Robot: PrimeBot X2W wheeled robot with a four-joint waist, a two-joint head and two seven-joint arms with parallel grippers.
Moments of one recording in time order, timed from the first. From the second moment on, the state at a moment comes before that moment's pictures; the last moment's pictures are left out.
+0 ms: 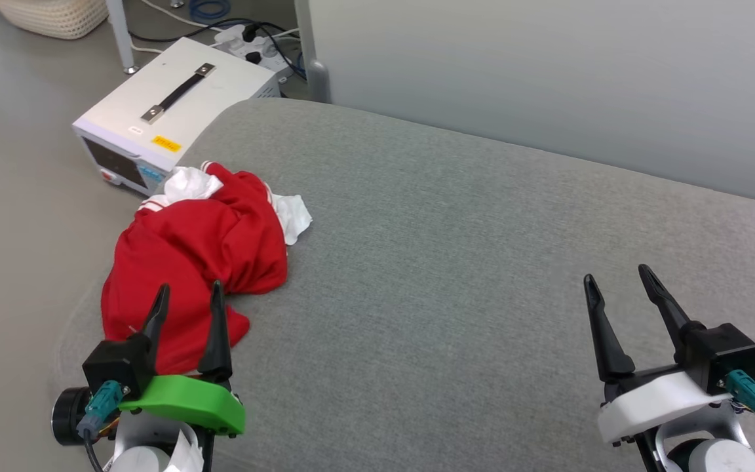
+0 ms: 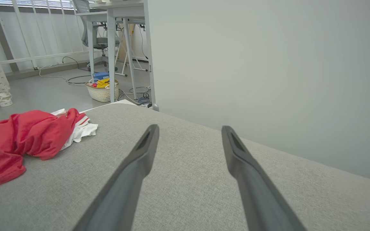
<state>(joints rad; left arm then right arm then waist) -0.03 0.06 0.04 0.06 -0.17 -0.08 -0.15 0.02 -0.05 0.04 -0.11 0.06 0.13 -0.09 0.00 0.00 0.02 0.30</state>
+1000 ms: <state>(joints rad) -0.07 0.06 0.08 0.12 -0.24 -0.10 -0.21 0.02 -0.05 0.06 -0.18 0.03 0.13 -0.11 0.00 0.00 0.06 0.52</state>
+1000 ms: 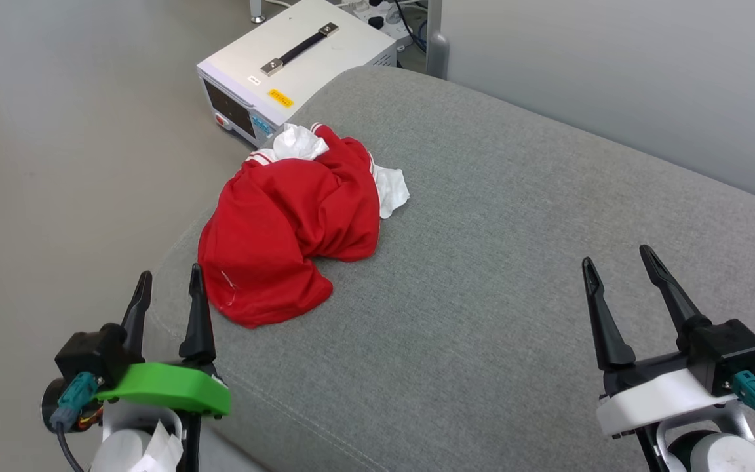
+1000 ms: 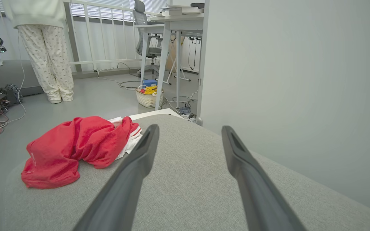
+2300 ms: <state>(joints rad) -0.82 0.55 -0.39 0.89 -0.96 -0.13 0.41 -0.20 -0.16 0.06 -0.41 0.01 0.13 0.02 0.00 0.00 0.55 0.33</state>
